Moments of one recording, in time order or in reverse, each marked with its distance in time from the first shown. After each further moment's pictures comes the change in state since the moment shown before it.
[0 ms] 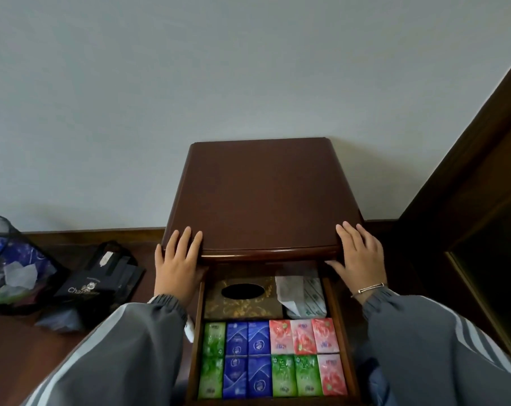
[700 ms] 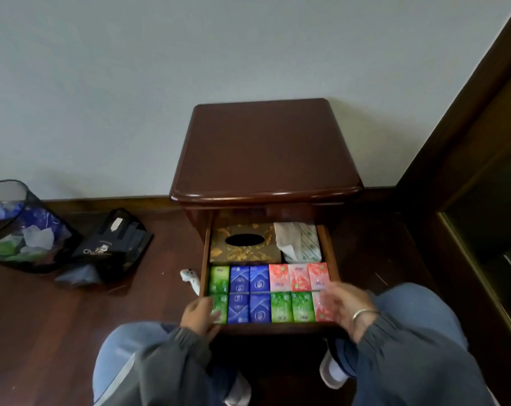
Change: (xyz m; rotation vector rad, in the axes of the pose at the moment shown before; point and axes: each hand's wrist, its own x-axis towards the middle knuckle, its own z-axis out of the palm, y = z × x) left_hand -0.187 0.057 0.017 -1.605 -0.416 -1.269; right_hand -0.179 -0.040 0.004 1.357 -0.506 1.109
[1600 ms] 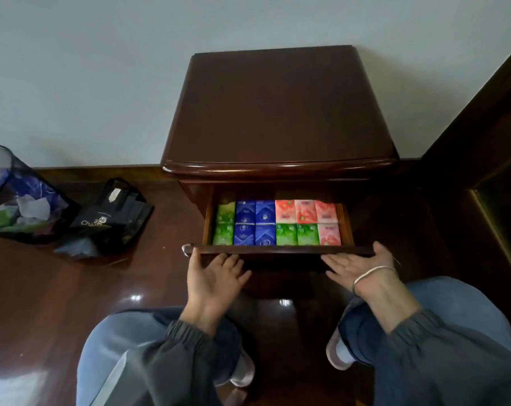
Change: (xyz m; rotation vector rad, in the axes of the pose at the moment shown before) left_hand 0.036 0.024 0.035 -0.643 -0.453 -0.174; right_hand 0.053 -0.041 0.018 0.731 -0.253 0.347
